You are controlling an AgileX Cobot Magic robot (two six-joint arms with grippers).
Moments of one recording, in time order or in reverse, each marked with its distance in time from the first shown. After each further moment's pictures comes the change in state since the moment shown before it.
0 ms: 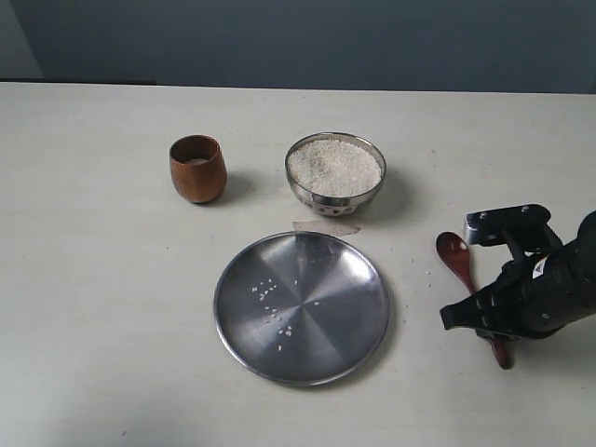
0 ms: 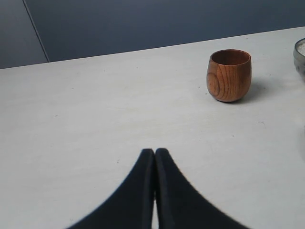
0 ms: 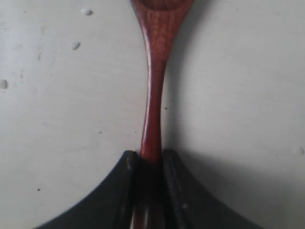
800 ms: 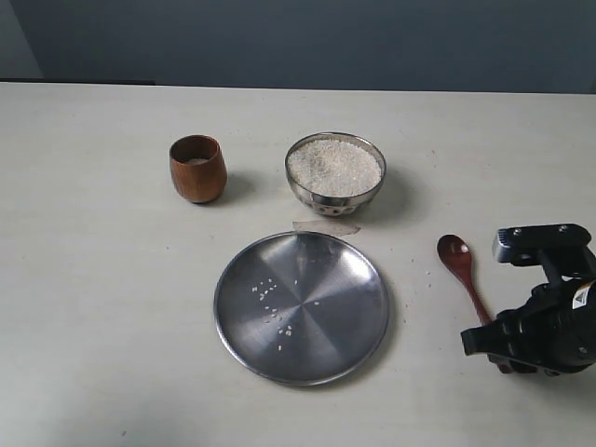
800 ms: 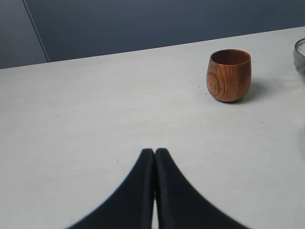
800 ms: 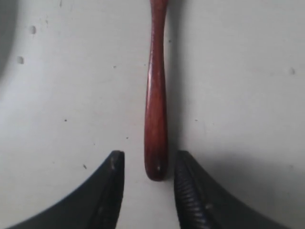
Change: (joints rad) left arm 0.000 0.000 0.000 0.000 0.000 0.000; right arm 0.000 -0.235 0.125 0.032 0.069 0.043
